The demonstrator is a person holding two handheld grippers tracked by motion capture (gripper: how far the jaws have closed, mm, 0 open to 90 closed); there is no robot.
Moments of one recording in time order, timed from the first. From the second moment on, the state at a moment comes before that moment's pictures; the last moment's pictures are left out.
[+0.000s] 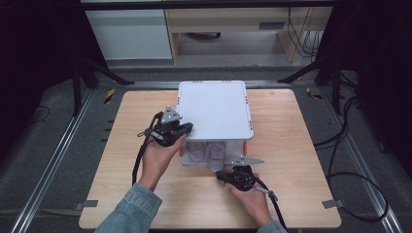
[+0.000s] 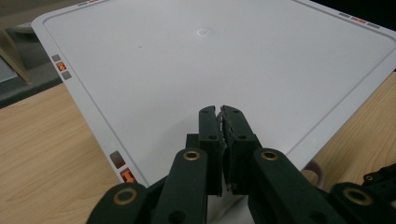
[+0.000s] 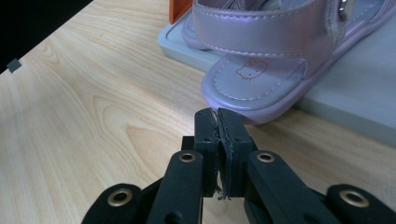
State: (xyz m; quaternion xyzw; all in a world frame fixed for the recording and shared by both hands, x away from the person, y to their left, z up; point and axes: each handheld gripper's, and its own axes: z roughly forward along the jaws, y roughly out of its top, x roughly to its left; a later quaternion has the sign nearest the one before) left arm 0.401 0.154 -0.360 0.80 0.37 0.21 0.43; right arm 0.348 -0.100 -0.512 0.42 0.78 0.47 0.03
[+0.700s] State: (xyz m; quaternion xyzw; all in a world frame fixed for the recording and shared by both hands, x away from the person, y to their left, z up) left arm 0.402 0.154 -0.360 0.80 0.37 0.20 0.43; right arm 0.375 -0.099 -0.510 0.46 0.76 0.46 0.02
